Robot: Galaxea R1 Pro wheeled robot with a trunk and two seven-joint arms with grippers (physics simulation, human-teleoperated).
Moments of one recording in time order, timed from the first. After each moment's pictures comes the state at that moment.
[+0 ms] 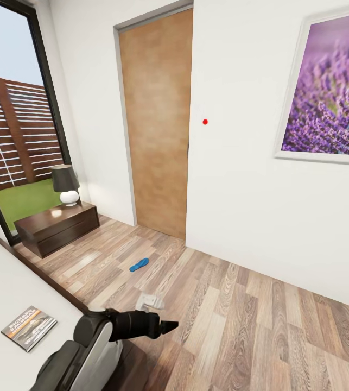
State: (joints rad) left arm -0.30 0.04 -0.29 -1.41 0.28 0.88 -0.49; right arm -0.01 -0.05 -0.14 -0.41 -0.22 -0.21 -0.02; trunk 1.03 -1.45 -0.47
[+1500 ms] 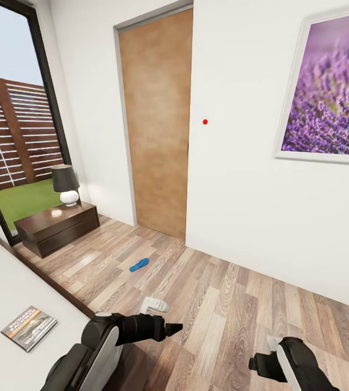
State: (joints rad) left arm -0.30 0.00 -0.29 -1.33 0.28 0.81 -0.47; right arm -0.24 -0.06 -0.14 -1.12 -0.10 1.04 -0.03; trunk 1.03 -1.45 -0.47
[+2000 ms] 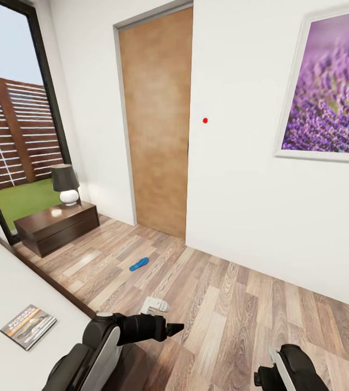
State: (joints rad) left arm -0.30 0.00 -0.30 -1.33 0.28 0.81 -0.47; right arm -0.24 -0.06 -0.14 -1.03 -0.02 1.04 -0.03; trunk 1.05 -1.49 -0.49
